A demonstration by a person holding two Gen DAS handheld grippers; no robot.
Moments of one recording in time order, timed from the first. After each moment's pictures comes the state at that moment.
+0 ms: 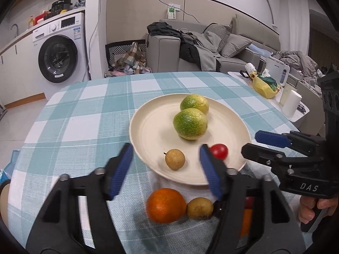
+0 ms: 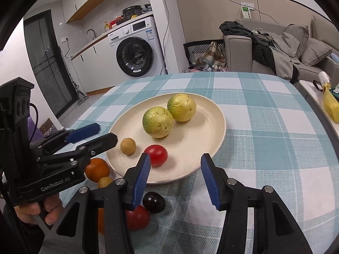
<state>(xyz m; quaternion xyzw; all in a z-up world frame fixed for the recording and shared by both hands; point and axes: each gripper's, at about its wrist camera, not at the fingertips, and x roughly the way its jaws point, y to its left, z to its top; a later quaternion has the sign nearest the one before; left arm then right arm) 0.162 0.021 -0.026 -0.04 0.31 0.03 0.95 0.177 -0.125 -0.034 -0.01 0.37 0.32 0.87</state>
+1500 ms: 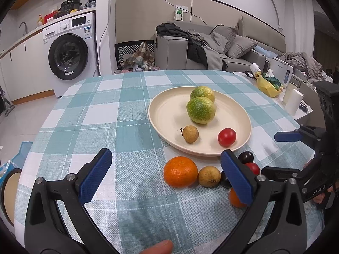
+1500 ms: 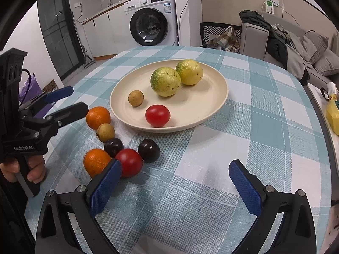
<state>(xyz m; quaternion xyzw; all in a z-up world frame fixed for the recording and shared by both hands) 0.113 0.025 -0.025 -0.05 0.31 0.05 0.95 0.152 -0.137 -0.045 -0.11 0.42 0.35 0.83</state>
